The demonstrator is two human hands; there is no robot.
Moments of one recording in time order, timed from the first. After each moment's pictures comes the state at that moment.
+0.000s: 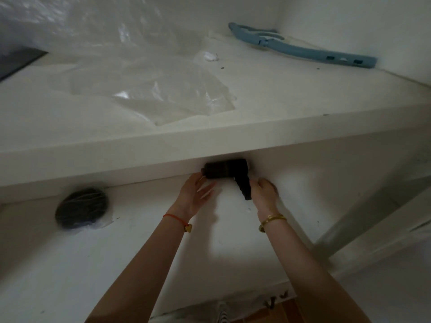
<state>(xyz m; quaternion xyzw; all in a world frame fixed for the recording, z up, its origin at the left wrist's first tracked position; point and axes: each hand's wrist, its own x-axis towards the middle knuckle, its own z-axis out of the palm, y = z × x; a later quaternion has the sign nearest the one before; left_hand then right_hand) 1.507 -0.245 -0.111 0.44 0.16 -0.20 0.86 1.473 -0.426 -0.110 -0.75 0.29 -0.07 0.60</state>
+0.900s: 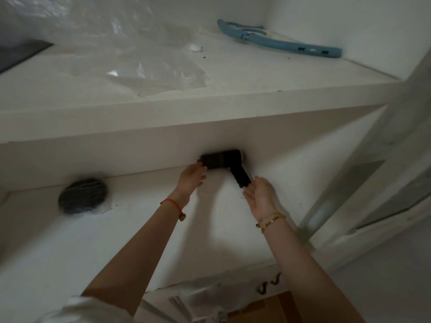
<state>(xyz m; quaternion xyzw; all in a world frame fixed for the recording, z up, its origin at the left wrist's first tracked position) 1.494 -0.252 -0.103 0.69 0.07 -0.12 0.71 1.426 -0.429 -0.085 -0.47 0.34 -0.02 0.82</state>
